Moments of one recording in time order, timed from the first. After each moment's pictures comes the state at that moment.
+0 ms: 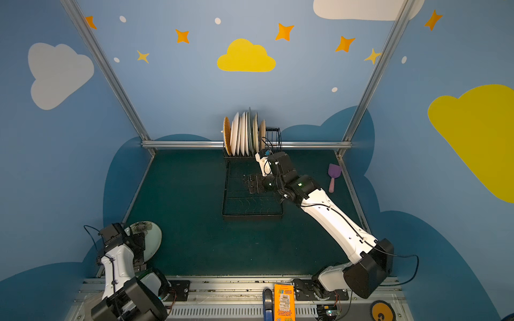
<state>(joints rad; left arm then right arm) 0.76 0.90 0.41 -0.72 0.01 -1.13 0.67 1.39 1.39 -0.62 -0.20 0.33</state>
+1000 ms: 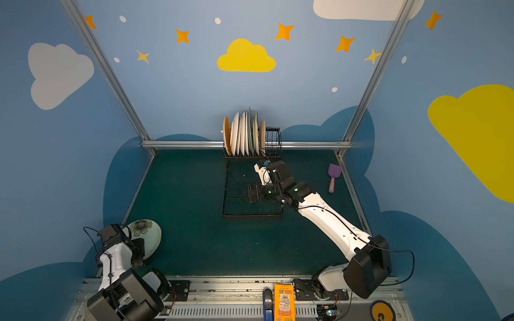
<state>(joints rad) 0.78 0.99 0.41 -0.70 0.02 -1.12 0.66 1.39 1.23 -0.56 -0.29 0.36</state>
